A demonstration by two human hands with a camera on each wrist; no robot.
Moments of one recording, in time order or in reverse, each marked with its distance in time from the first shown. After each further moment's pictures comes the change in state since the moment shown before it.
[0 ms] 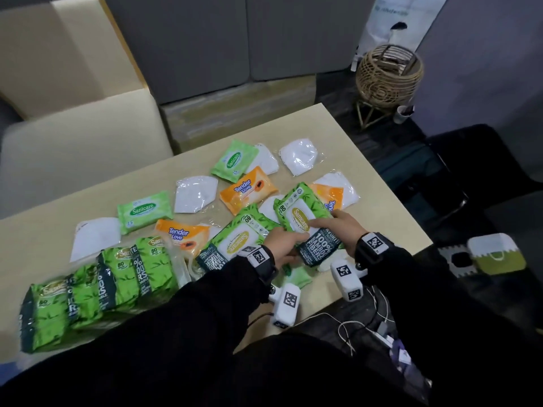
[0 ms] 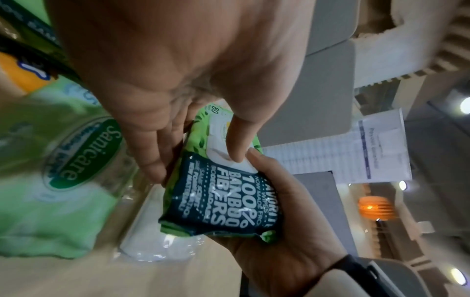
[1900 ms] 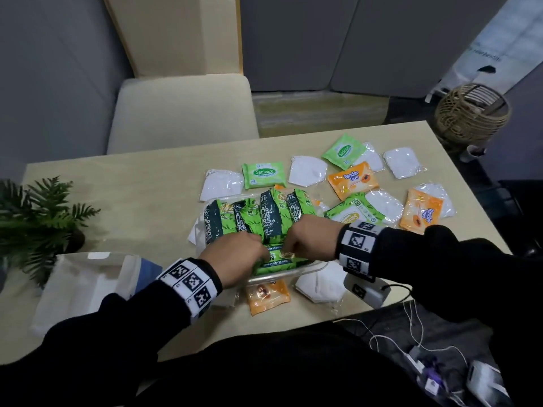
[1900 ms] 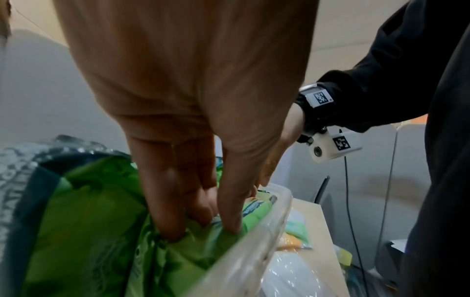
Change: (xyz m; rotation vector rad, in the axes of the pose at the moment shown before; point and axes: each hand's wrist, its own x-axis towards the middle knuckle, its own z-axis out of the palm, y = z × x) left_hand -0.230 -0.101 -0.322 1.507 0.186 0.583; right_hand -0.161 -0.093 0.332 -1.538 -0.590 -0.804
